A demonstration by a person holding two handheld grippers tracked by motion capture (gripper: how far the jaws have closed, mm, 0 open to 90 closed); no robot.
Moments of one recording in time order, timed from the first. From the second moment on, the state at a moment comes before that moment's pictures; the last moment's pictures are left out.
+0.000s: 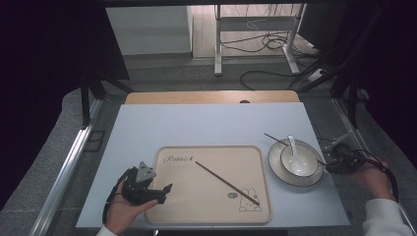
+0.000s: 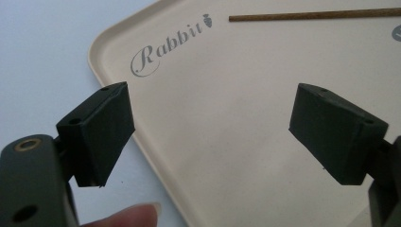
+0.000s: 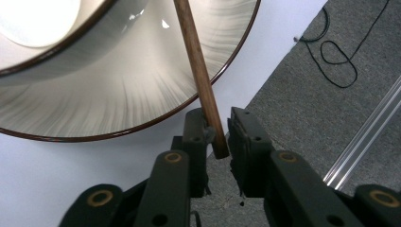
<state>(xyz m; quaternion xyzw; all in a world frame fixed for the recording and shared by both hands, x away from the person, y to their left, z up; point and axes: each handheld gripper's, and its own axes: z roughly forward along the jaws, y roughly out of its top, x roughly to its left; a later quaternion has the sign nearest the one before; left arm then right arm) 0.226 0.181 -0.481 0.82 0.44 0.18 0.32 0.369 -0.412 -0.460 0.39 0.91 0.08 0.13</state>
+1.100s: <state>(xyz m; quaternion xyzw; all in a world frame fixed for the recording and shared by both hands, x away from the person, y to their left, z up) 0.226 0.183 -0.479 0.82 0.44 0.19 0.32 0.335 -0.381 -0.378 0.38 0.87 0.25 0.16</state>
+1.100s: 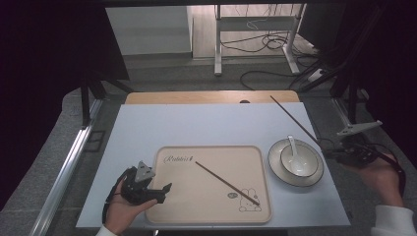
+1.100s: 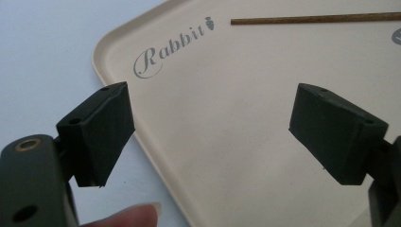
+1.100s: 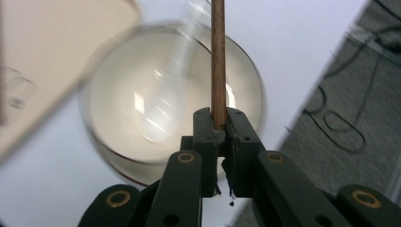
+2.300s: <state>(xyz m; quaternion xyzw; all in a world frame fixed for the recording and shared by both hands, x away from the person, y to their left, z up) 0.226 0.182 -0.480 0.82 0.44 0.18 0.32 0.305 -0.211 -0.468 0.26 0.96 0.12 0.05</state>
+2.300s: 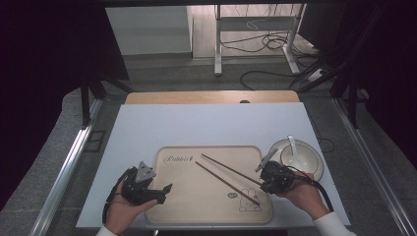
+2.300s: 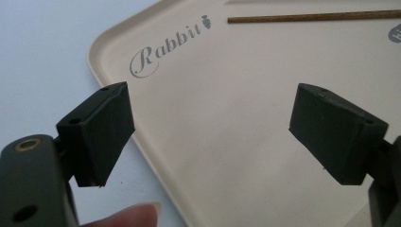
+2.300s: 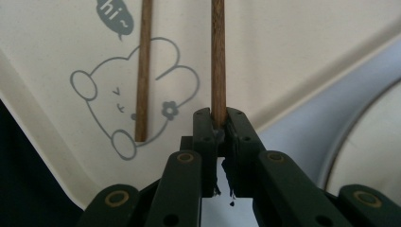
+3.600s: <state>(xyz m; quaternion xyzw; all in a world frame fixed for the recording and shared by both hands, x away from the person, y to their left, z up) 0.226 0.187 -0.479 0.82 0.44 0.18 0.32 0.362 -0.068 -0.483 0.23 0.94 0.24 -0.03</state>
